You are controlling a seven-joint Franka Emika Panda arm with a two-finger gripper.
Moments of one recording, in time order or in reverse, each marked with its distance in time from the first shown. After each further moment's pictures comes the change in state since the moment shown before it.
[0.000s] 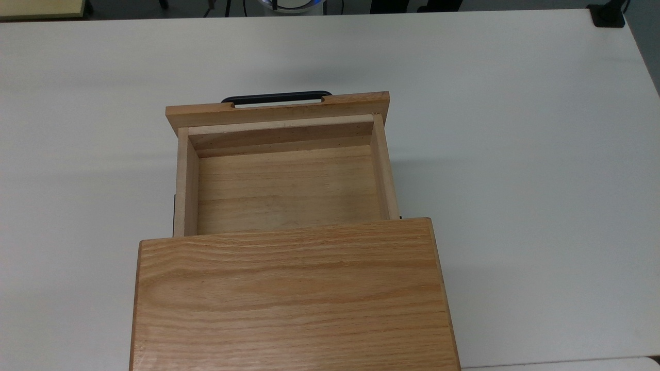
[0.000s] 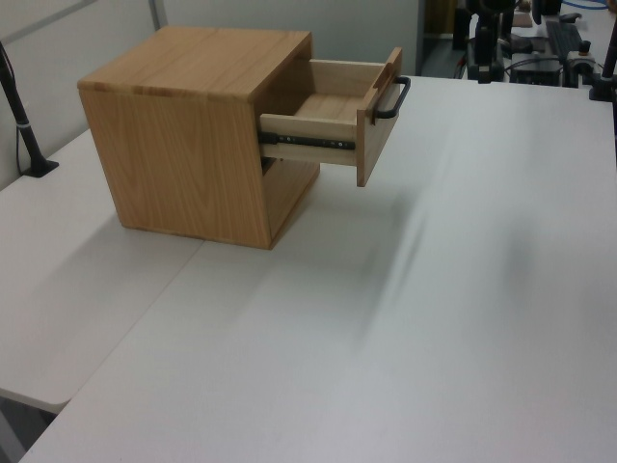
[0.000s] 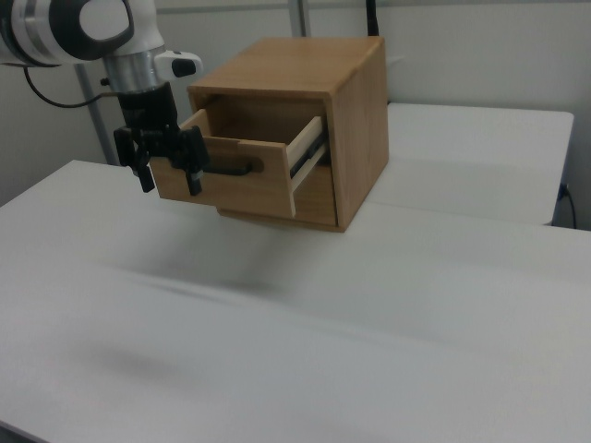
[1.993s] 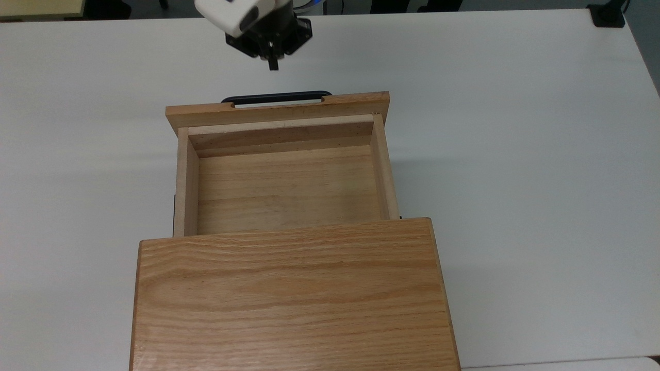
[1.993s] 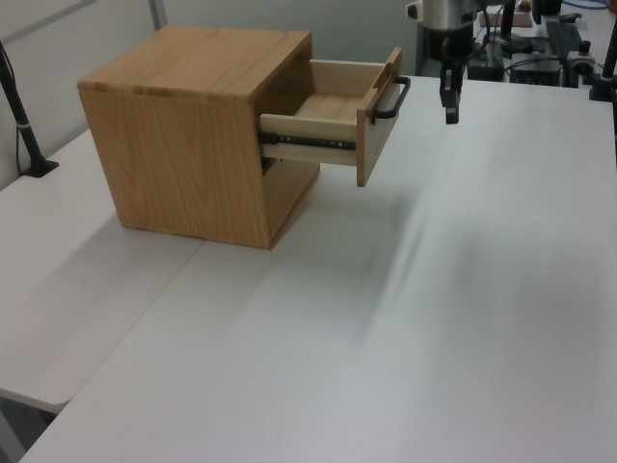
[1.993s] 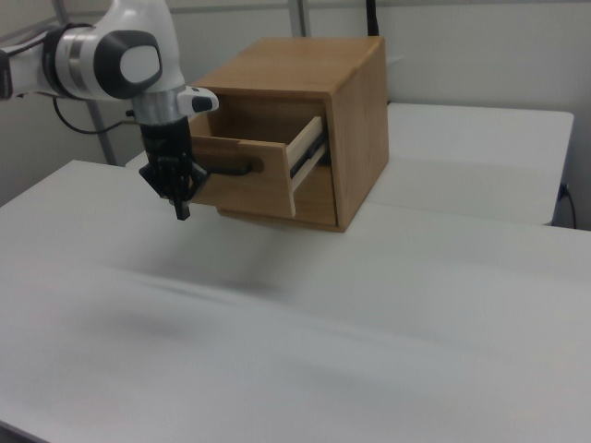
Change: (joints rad) arm 0.028 0.158 0.015 0.007 0.070 0.132 -0.002
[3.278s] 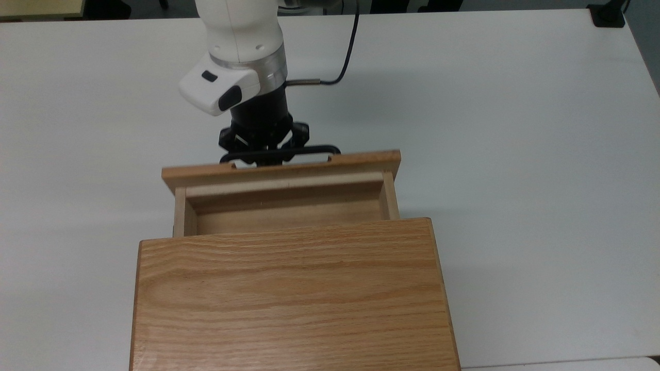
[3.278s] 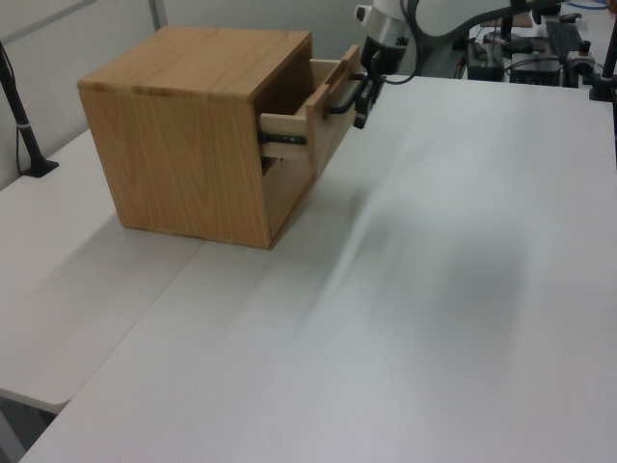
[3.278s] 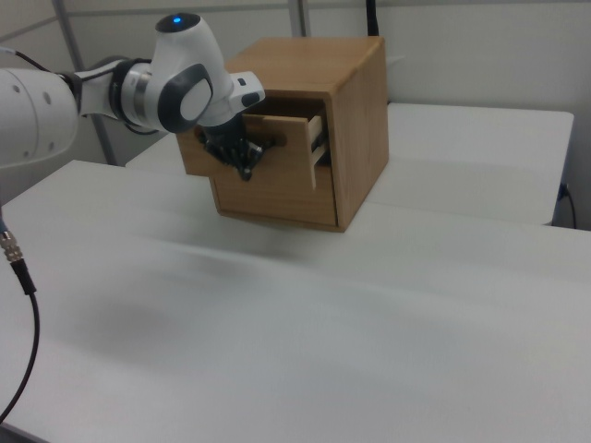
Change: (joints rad) arm -0.030 0.268 -0.004 0.172 0.105 0.544 0.000
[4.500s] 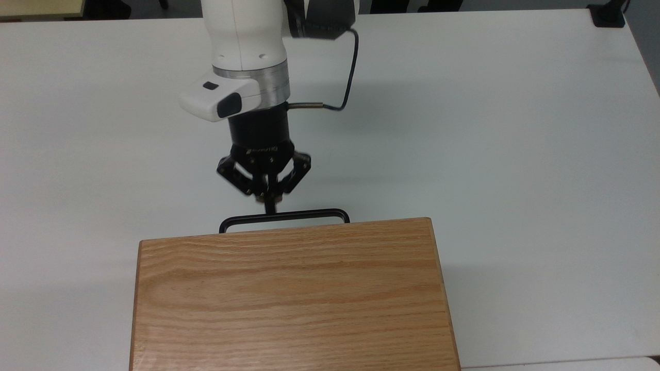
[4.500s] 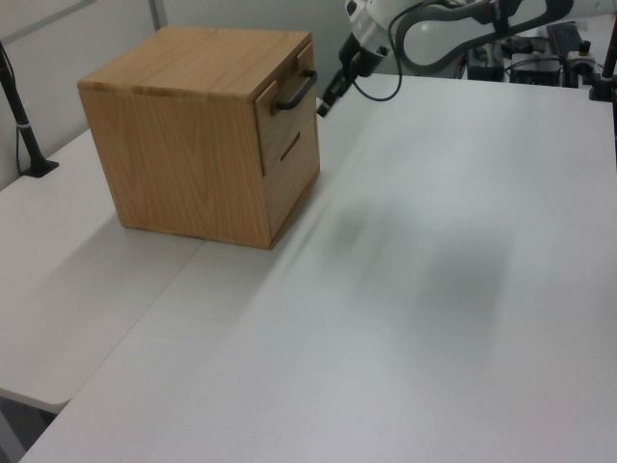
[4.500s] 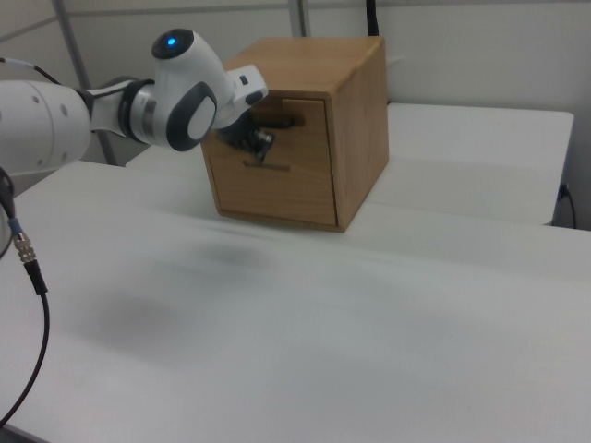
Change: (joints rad) arm 0.001 0.036 0.013 -0.026 0.004 0.257 0.020
